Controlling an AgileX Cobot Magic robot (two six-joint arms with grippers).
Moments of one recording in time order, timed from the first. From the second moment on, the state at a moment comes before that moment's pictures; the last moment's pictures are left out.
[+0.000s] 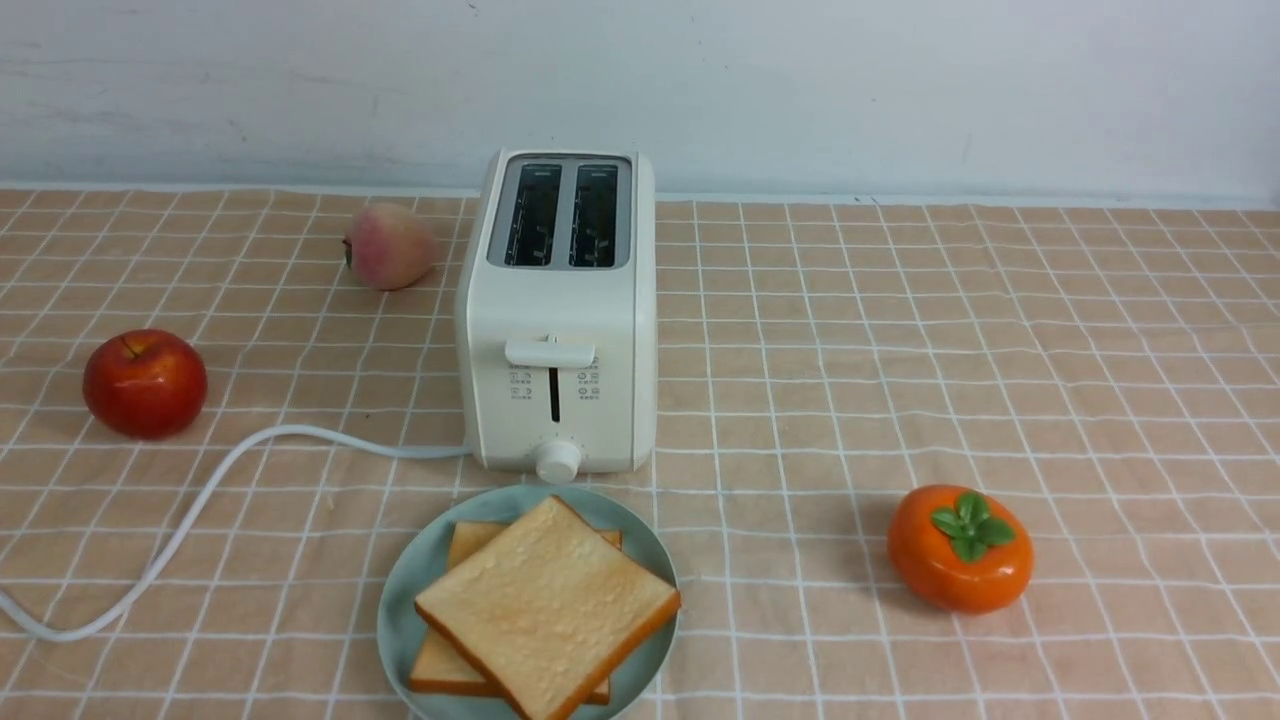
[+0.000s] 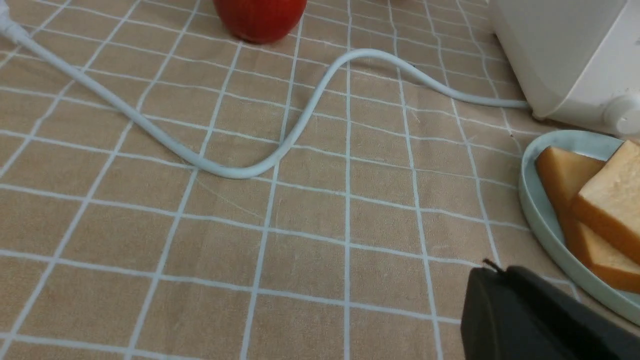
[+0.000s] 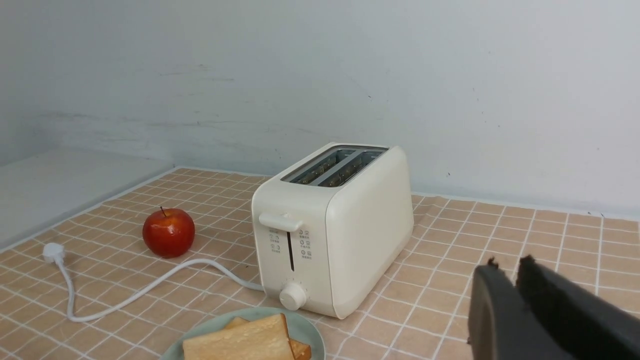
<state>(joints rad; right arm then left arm) 0.63 0.21 -0.33 -0.53 0.16 0.62 -0.02 -0.01 0.03 -0.06 0.38 -0.25</state>
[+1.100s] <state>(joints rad) 0.63 0.21 -0.33 -0.24 0.01 0.40 -0.02 -0.01 0.03 -0.06 0.39 -0.25</state>
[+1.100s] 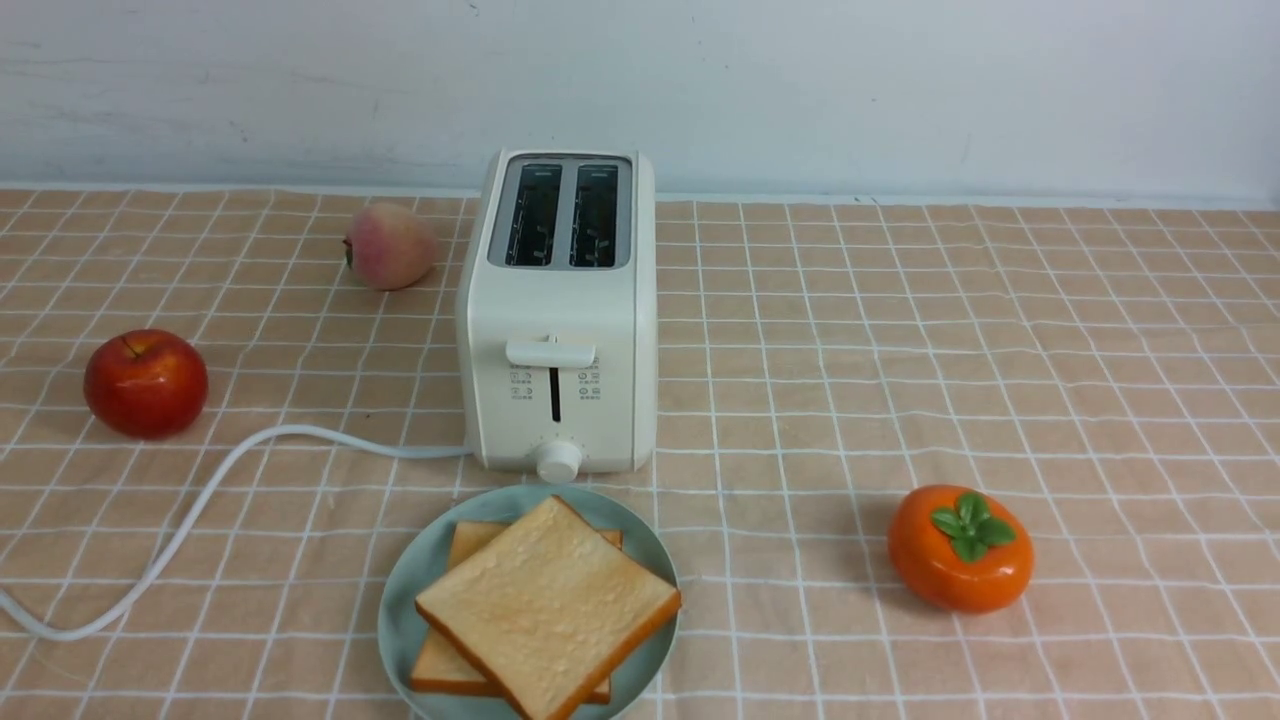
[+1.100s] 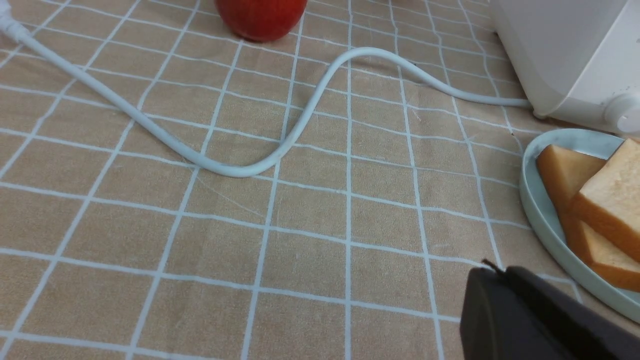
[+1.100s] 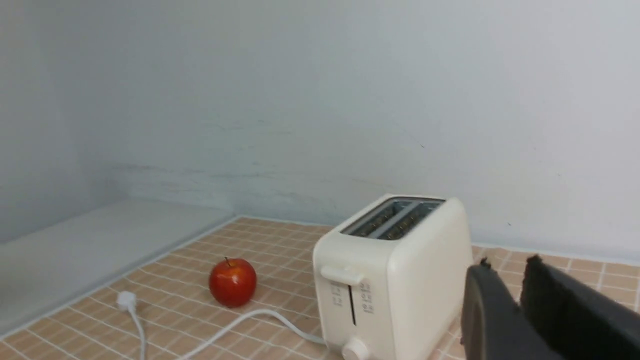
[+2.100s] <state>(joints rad) 0.03 -0.01 0.02 0.01 0.38 0.08 -0.02 -0.01 0.03 -0.06 0.39 -0.25</state>
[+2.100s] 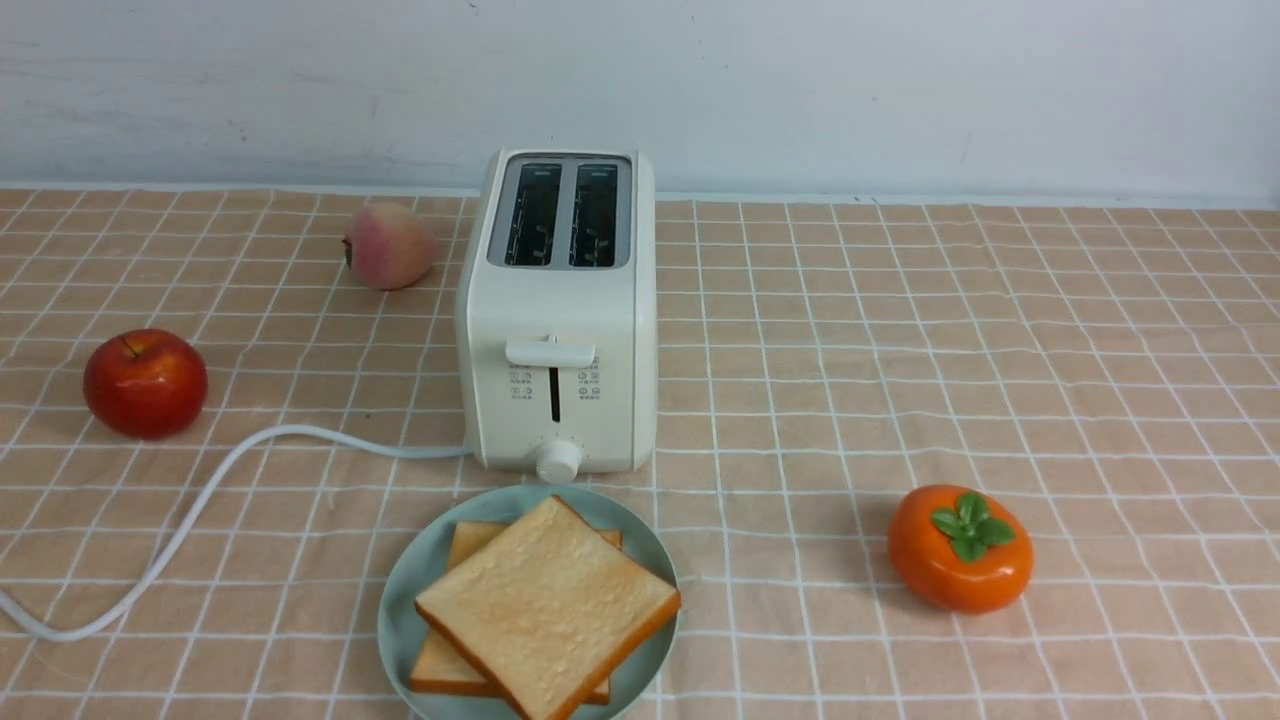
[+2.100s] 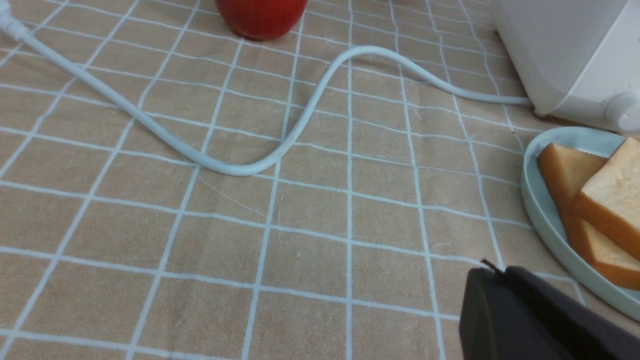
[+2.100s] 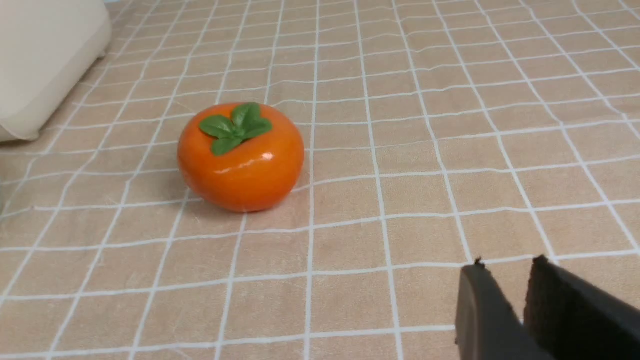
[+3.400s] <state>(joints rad) 0.03 -0.01 0.02 0.01 0.38 0.07 -0.02 -0.01 0.03 -0.06 0.39 -0.25</state>
